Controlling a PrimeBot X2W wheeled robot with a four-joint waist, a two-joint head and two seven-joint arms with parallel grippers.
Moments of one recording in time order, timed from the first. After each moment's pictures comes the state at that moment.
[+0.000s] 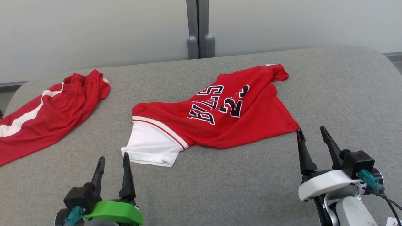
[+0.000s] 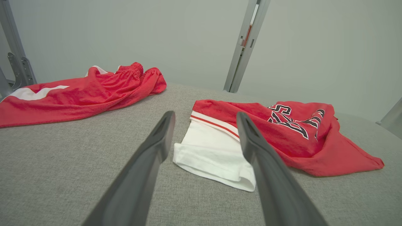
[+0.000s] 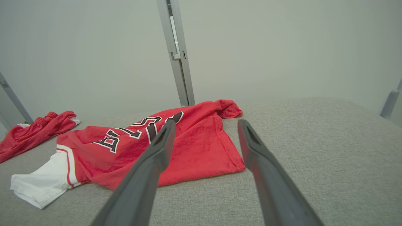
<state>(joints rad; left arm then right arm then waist) -0.01 0.05 -0.13 0.22 -0.35 0.01 -0.26 -0.10 -0.05 0.01 0.25 0.16 0.13 -0.26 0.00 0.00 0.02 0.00</state>
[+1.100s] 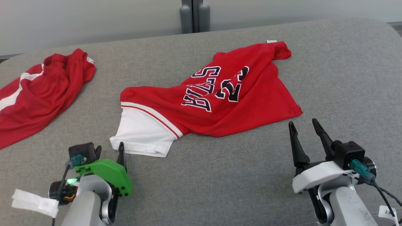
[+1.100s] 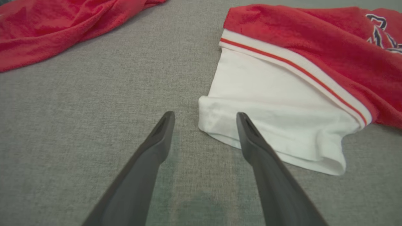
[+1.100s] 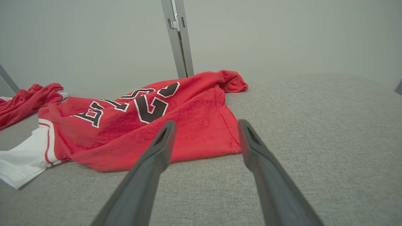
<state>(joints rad) -0.31 0.11 -0.15 0.58 -0.36 0.03 0.01 -0.16 -0.05 0.04 0.31 0.14 0.13 -0.26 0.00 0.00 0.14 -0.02</state>
